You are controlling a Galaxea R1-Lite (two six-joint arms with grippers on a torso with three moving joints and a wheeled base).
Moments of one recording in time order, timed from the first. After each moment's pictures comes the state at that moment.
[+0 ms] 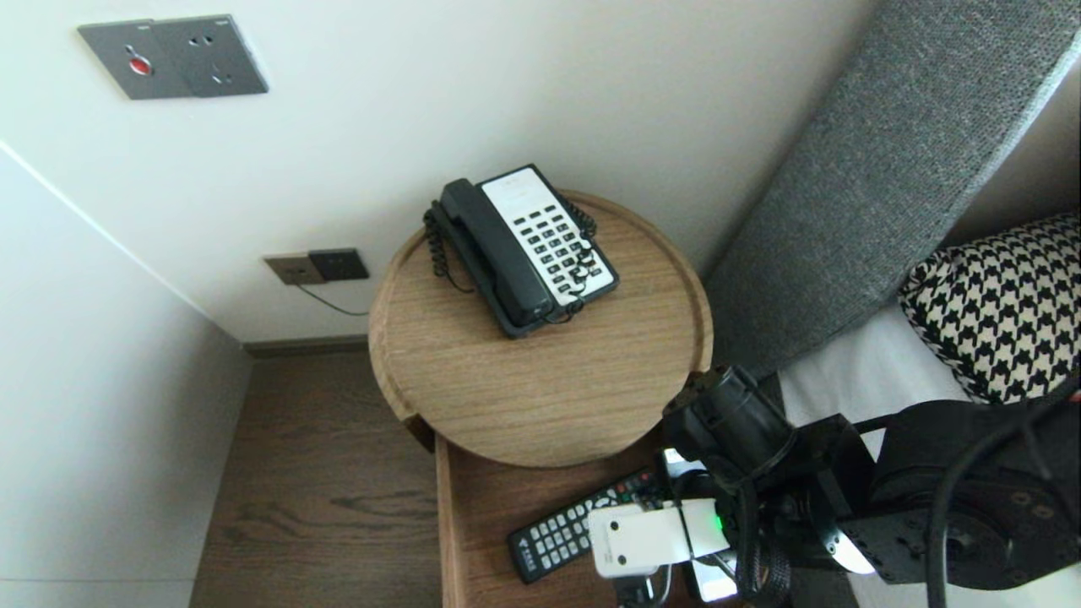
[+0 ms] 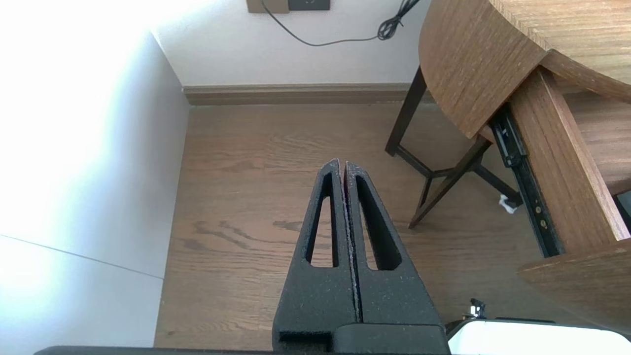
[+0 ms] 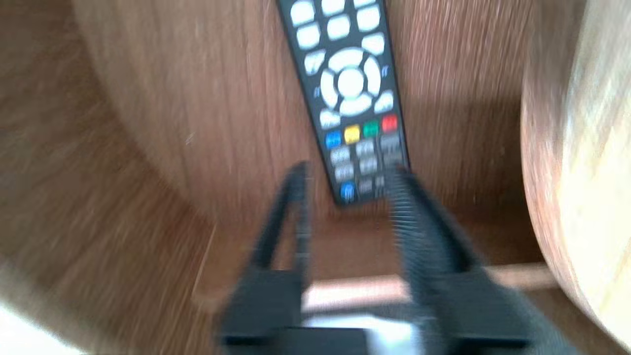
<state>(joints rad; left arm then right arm) 0.00 0.00 0.00 -0.02 0.02 -0.02 0.79 1.74 -0.92 0.07 -0.13 -1.05</state>
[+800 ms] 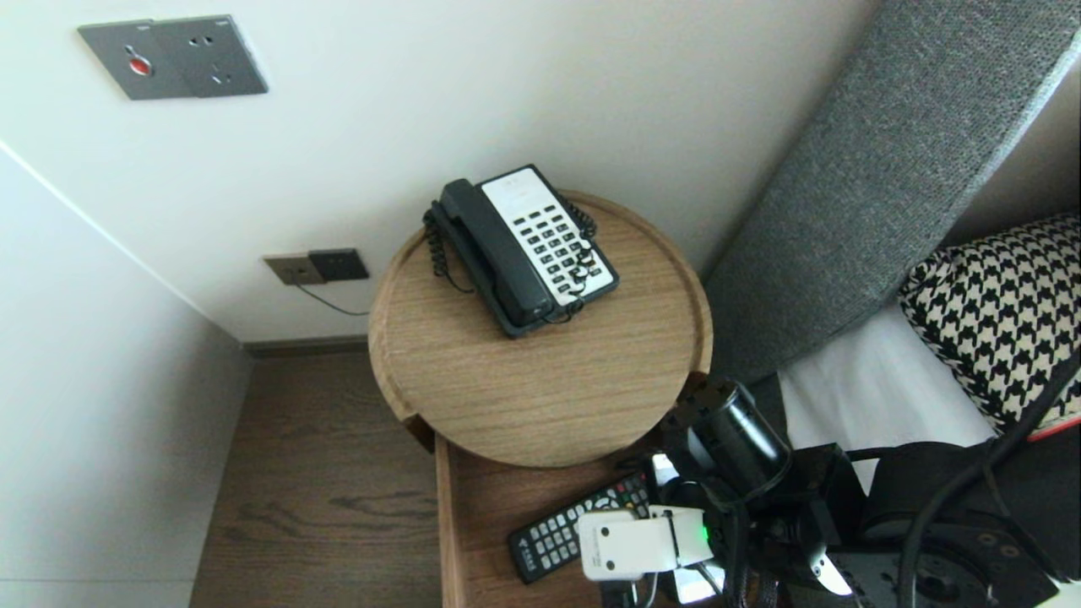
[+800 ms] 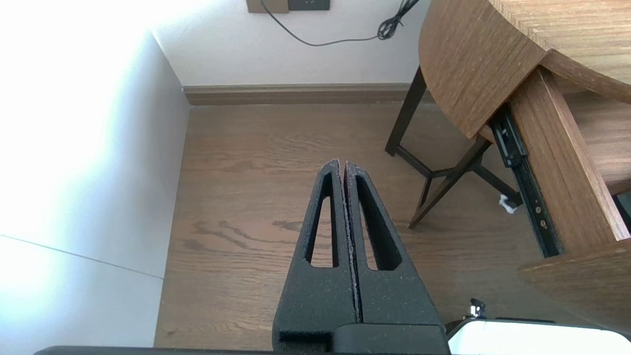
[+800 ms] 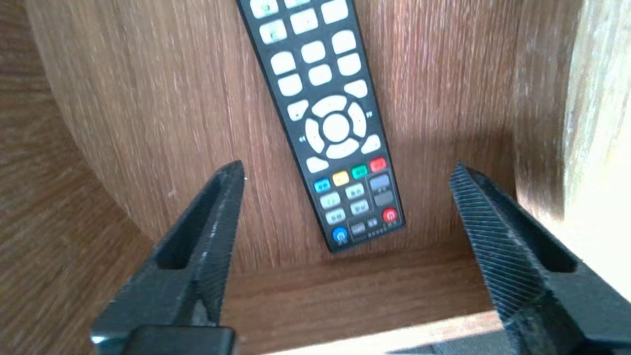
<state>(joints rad) 0.00 0.00 0.00 -0.02 0.02 -0.02 0.80 1.77 -0.81 -0.17 -0.10 -1.04</state>
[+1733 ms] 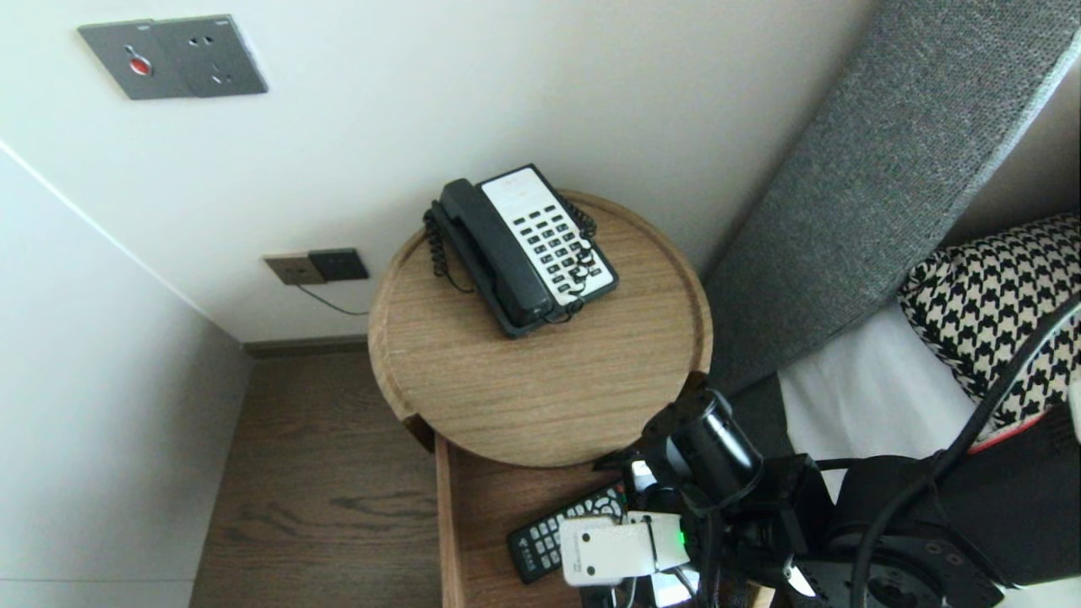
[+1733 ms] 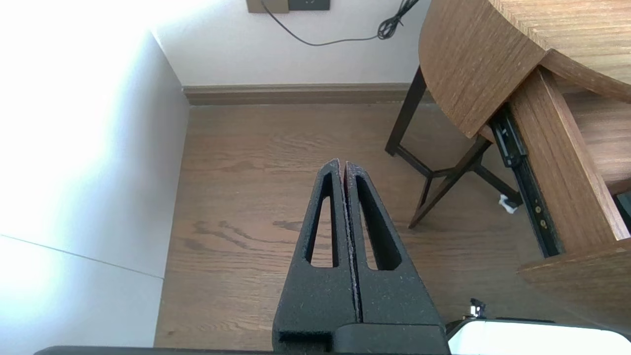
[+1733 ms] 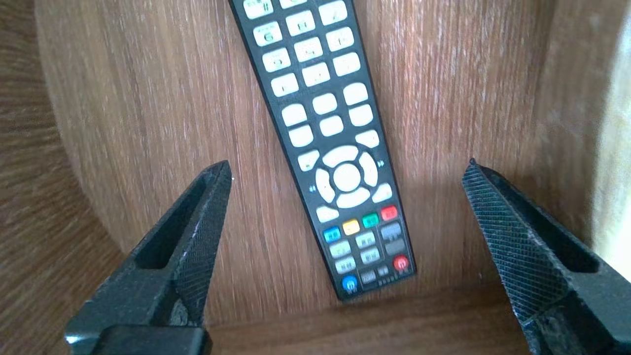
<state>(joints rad) 0.00 0.00 0.00 -0.02 0.02 -0.02 0.81 1.83 -0.81 -0.28 -0.06 -1.03</state>
